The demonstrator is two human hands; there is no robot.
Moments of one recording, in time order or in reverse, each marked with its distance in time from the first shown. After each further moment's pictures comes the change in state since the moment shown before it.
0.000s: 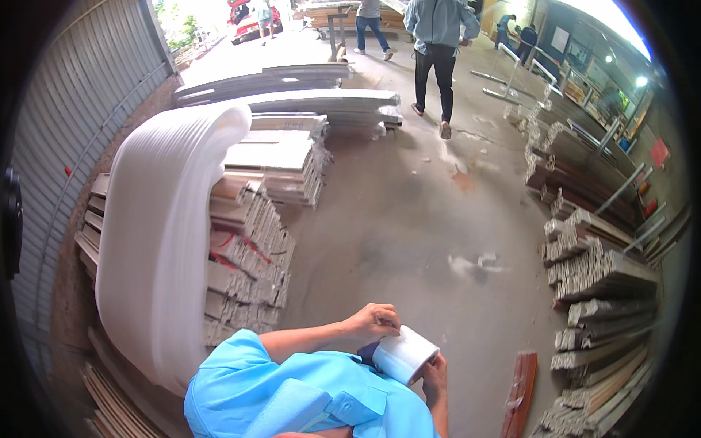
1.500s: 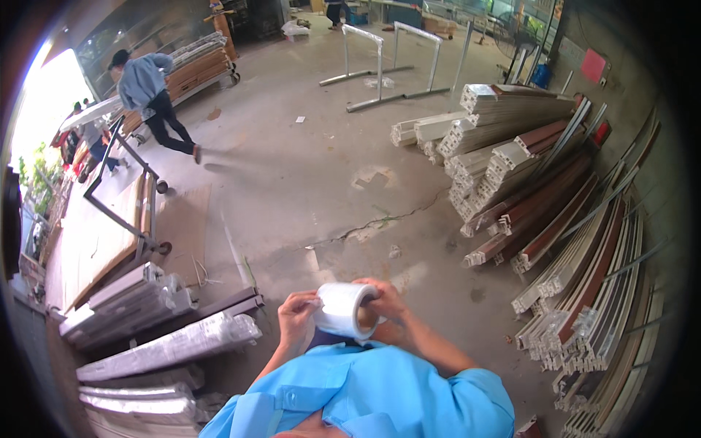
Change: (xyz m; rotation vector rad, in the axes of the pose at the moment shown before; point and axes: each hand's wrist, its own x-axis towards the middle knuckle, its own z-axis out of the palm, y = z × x) left_hand 1.315 -0.154 -0.599 -0.184 0.515 -0.020; right_hand 1.309 -0.779 -0.159 -0.239 -0.167 -0.330
